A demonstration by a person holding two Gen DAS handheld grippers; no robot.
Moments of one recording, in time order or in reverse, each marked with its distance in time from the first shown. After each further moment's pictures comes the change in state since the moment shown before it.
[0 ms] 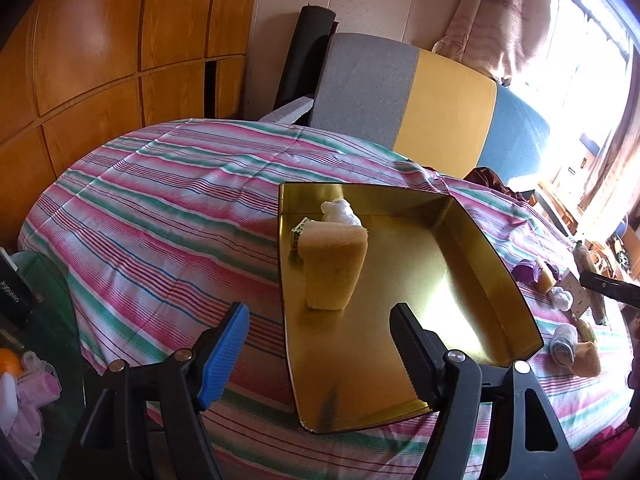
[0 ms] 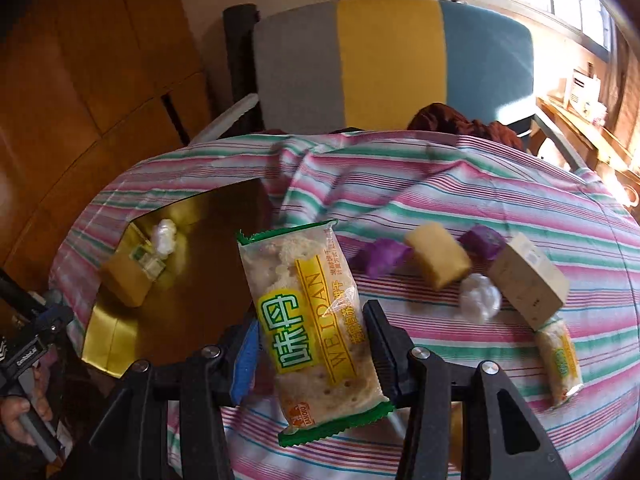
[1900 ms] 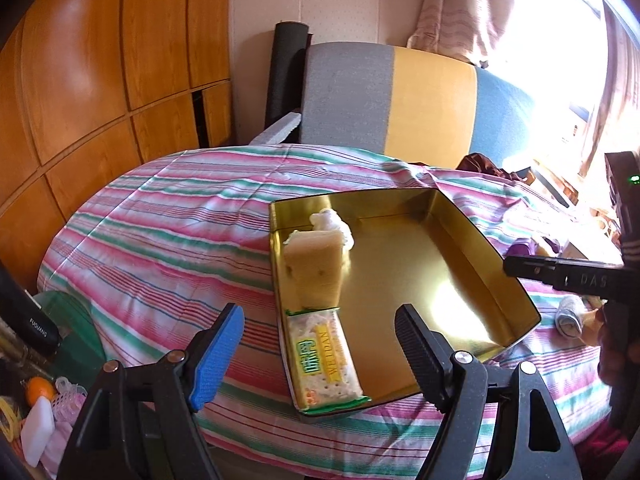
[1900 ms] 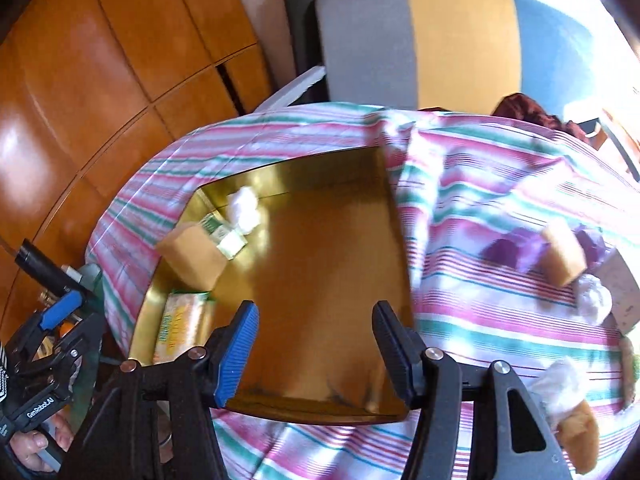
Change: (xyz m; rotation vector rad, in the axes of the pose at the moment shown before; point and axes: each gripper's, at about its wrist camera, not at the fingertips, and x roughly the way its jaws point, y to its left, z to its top) left arm -0.023 -0.034 -0.004 0.149 -0.034 0.046; right arm 0.042 0.034 -0.003 0.011 0.043 0.069
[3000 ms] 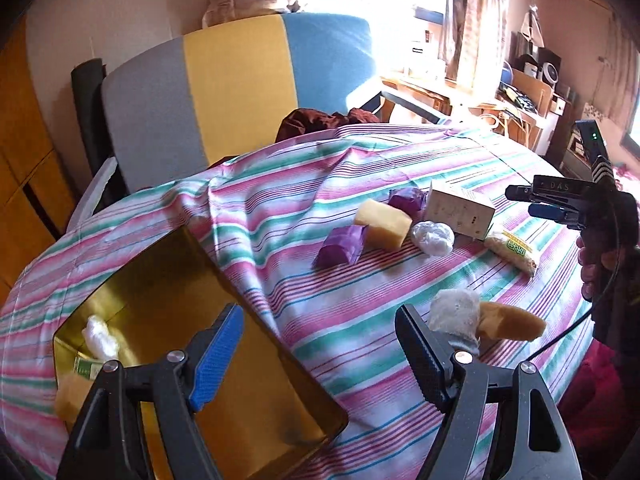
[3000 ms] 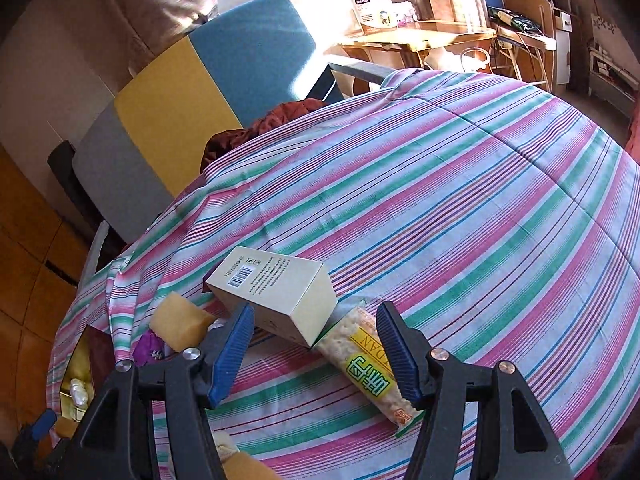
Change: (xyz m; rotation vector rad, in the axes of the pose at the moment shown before) left arm 0.067 -0.251 0.056 0.458 0.096 -0.344; right arm -0.105 -0.300 -0.056 0.654 -0.219 -0.330
